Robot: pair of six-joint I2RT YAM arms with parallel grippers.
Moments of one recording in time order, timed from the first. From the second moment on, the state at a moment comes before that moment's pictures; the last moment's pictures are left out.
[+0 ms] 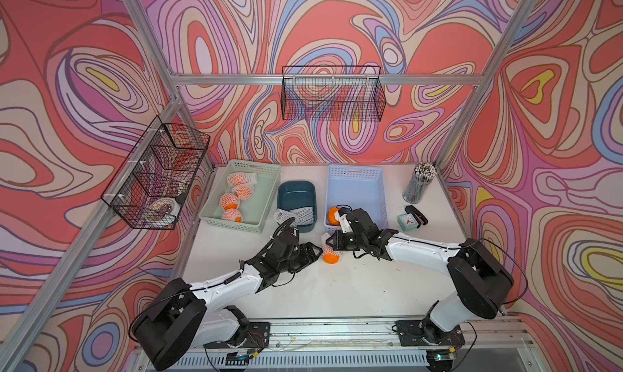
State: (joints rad) left arm -0.68 1.24 0.45 0.16 0.24 -1.15; right arm 0.70 1.57 0.84 -0.01 -0.32 0.66
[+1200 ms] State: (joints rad) left arm -0.60 1.47 0.51 0.48 0.35 -1.19; right arm 0.71 1.52 0.71 0.26 -0.39 0.61
